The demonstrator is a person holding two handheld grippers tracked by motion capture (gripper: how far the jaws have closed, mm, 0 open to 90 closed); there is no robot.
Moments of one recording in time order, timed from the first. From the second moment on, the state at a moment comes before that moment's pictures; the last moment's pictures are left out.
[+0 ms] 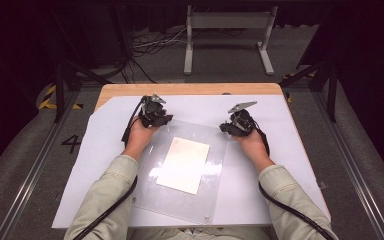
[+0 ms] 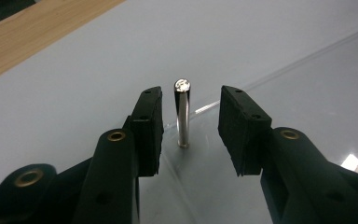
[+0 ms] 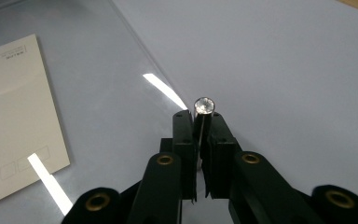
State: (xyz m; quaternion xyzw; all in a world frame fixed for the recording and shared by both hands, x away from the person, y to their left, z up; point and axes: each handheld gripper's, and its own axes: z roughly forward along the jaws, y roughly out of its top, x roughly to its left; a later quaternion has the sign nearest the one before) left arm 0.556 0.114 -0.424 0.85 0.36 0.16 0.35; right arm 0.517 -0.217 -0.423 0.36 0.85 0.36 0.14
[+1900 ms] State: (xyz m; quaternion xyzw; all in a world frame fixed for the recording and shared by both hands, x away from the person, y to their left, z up) left arm 0.531 0.110 -0.414 0.87 0.35 0.11 0.33; right arm 0.537 -0.234 -0.413 0.38 0.85 0.34 0.11
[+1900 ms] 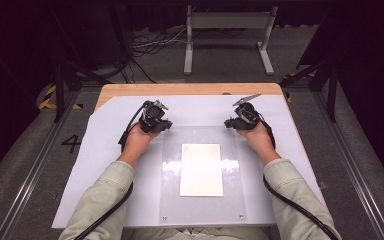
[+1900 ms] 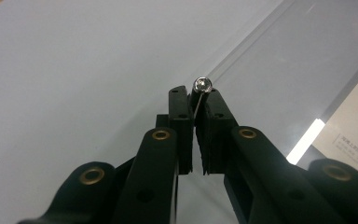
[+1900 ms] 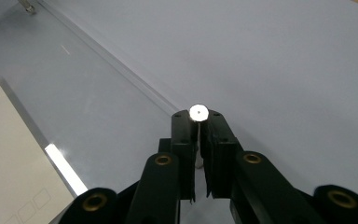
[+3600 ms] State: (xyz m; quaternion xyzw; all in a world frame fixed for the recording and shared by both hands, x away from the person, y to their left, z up) left arm 0.536 0.100 -0.417 0.88 0.34 0.05 0.33; right arm 0.535 -0.251 -0.415 0.39 0.85 0.34 0.08
